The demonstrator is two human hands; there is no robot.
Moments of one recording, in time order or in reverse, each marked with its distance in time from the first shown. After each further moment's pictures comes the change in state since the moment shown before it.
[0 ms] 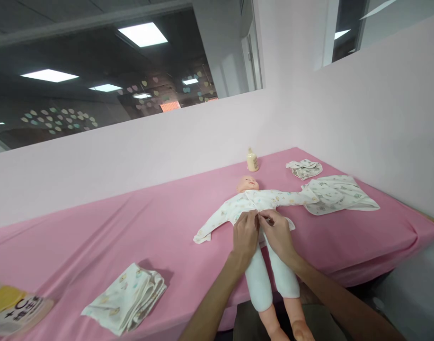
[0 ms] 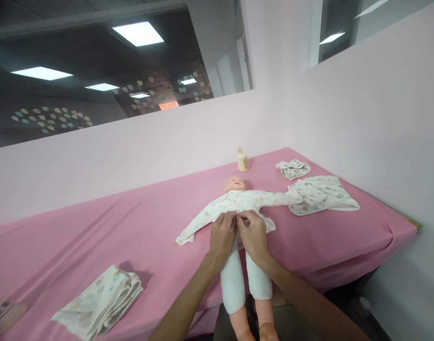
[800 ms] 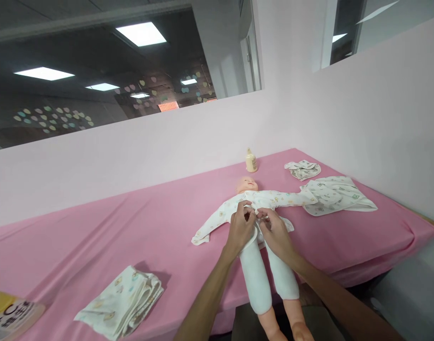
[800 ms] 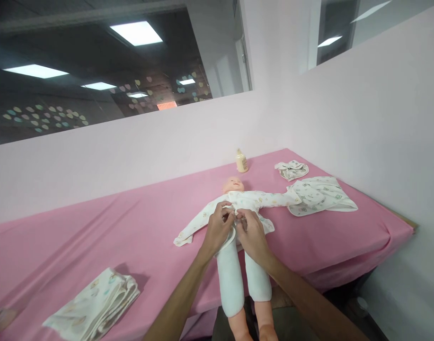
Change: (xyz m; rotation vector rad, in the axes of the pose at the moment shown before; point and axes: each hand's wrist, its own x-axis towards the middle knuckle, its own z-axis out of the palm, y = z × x) left_hand 0.025 -0.006 -0.015 -0.614 -0.166 -0.346; right_hand 0.001 0.010 -0.005 -0.156 -0.101 -0.138
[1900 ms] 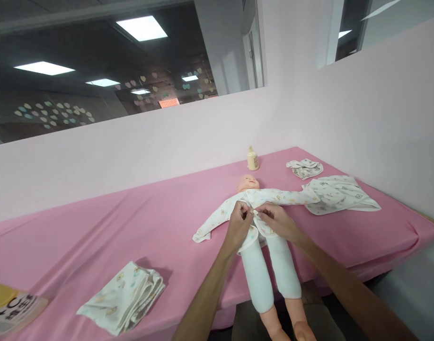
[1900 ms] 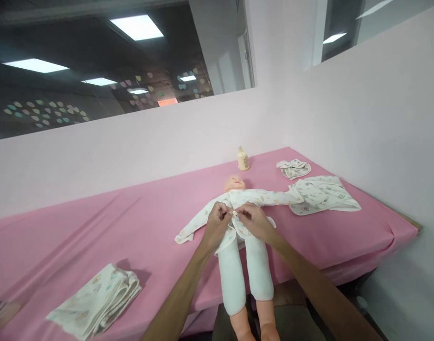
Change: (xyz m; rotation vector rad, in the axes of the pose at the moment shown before) left_hand -0.002 -0.015 -0.002 -0.350 -0.003 -0.058; right_hand 0.034 0.009 -0.019 0.115 -0.332 -0.002
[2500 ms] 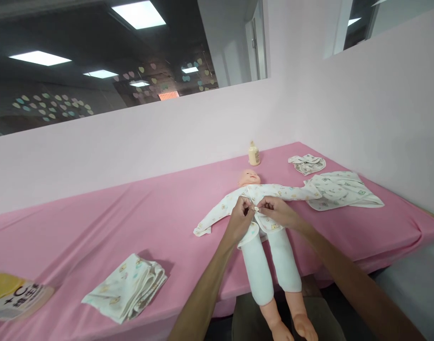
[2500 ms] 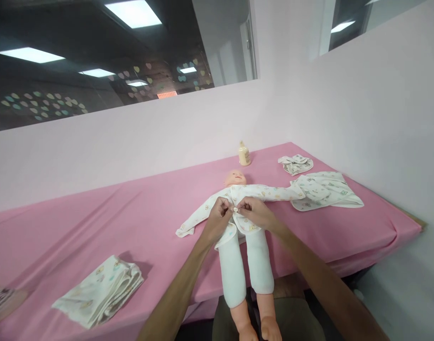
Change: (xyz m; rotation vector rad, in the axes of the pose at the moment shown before) left_hand 0.001 0.002 -0.004 0.038 -0.084 -0.002; right_hand 0.013 0.002 -0.009 0.015 -0.132 0.104
